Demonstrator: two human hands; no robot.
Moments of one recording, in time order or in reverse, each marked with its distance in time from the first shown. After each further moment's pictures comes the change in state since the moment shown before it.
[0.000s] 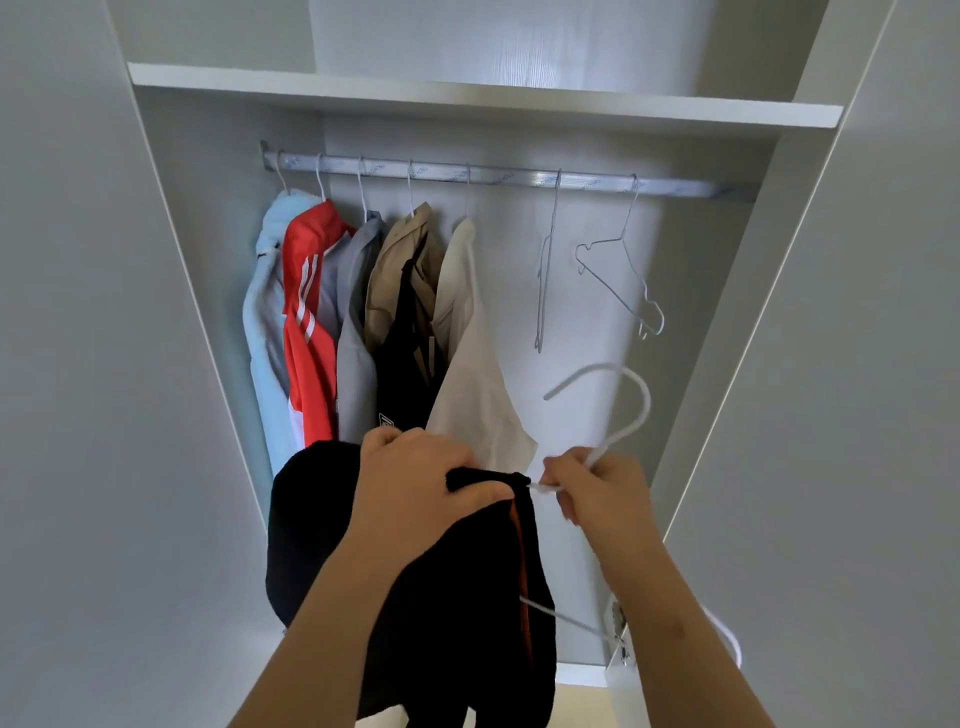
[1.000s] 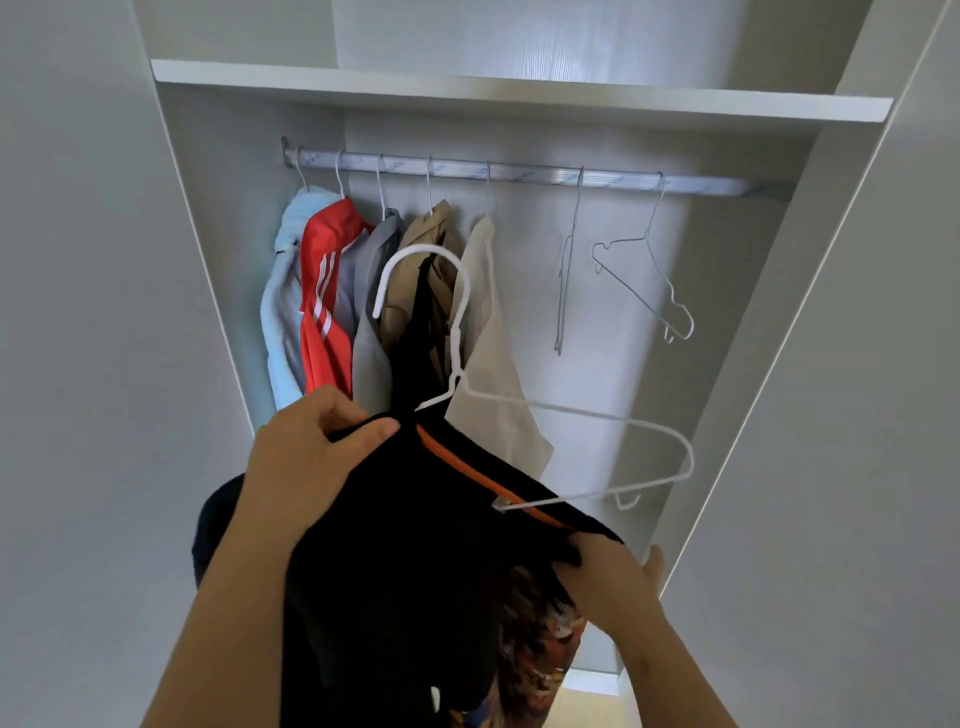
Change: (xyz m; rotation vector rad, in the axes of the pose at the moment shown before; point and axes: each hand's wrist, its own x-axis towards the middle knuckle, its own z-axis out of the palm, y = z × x) left_hand -0.005 -0.057 -0.040 -0.487 0.233 -0.471; right_hand 0.009 0.077 0.011 -0.976 -0.218 0.097
